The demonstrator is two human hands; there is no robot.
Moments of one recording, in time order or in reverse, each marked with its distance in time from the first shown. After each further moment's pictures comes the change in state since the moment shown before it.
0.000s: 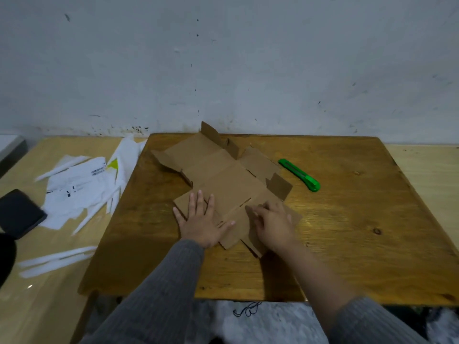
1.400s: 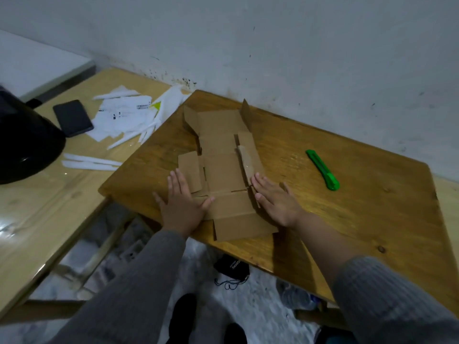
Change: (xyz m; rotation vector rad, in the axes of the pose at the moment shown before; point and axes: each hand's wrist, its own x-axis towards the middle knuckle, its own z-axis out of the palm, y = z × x) left_hand -0.074 -0.014 0.060 -0.429 0.391 -0.430; right_hand 0.015 0.032 -0.014 -0.213 -0.421 -0.498
